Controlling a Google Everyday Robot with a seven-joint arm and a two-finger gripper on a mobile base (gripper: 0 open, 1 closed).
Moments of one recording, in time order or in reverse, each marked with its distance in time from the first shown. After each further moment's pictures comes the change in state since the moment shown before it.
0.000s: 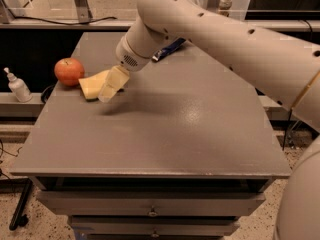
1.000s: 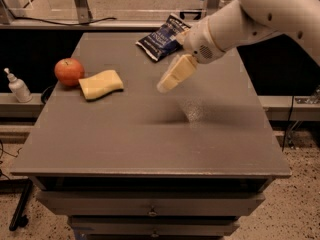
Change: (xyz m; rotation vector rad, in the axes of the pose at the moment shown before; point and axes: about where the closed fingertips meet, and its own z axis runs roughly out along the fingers) arm 0.086 -0.019 -0.136 0.048 -0.154 0.019
